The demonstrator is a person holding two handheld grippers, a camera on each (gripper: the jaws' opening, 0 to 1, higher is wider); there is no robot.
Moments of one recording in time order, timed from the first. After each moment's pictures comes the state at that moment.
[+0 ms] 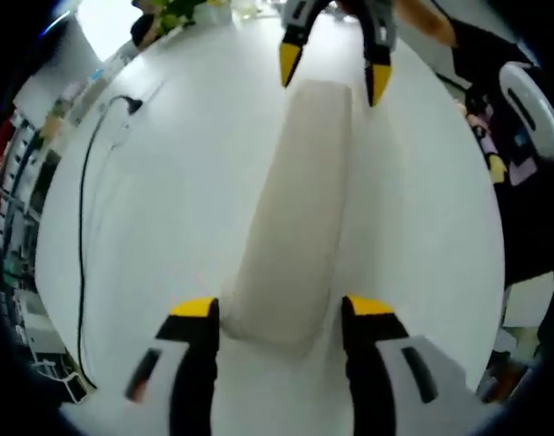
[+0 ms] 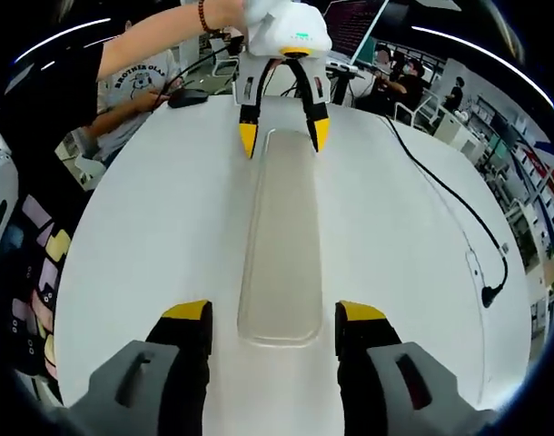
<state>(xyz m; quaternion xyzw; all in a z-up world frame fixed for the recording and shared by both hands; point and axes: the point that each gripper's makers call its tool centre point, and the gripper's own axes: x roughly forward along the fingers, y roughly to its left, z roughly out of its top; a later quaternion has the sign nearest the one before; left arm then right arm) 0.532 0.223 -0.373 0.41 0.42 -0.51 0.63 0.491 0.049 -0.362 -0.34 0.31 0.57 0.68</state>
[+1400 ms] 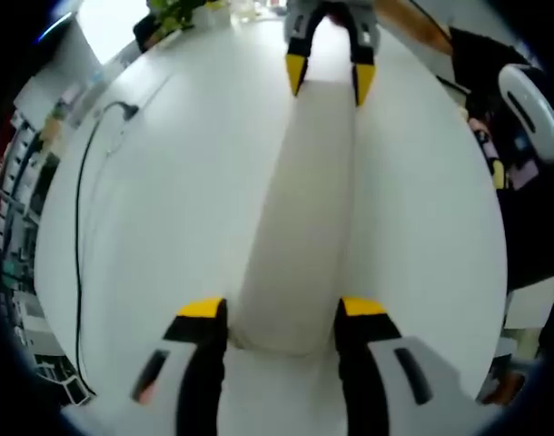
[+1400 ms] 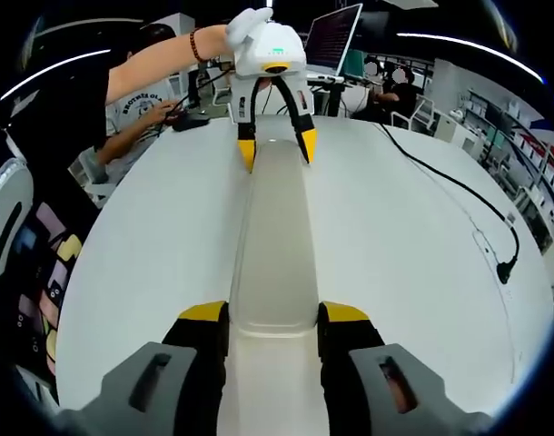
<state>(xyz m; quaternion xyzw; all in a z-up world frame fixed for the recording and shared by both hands) 0.527 0.217 -0.376 0.40 0.40 -0.52 0.63 0.488 0.041 -0.365 -0.26 0.30 0.60 0.69</state>
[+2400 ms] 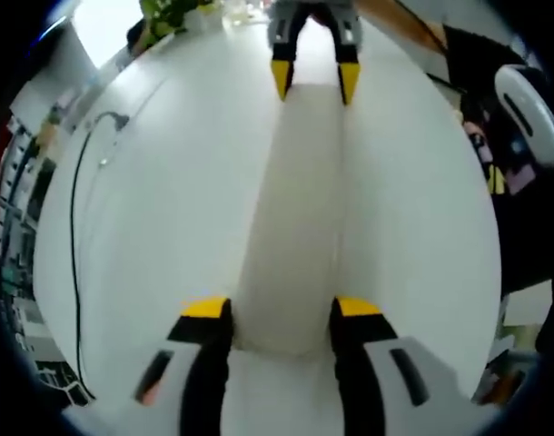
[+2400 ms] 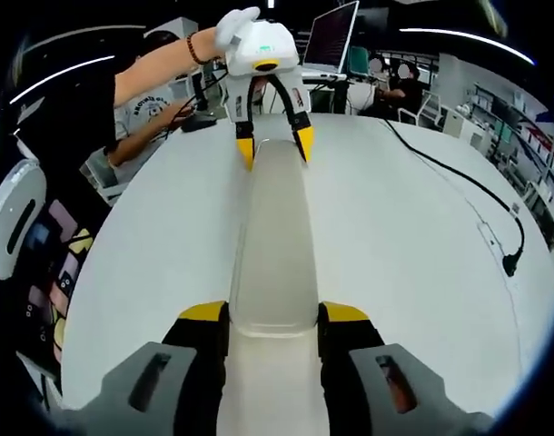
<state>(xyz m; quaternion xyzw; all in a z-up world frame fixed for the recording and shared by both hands) 0.518 0.206 -0.368 0.40 0.40 -0.53 0.63 0.484 0.032 -0.361 -0.25 0.31 0.62 0.68</state>
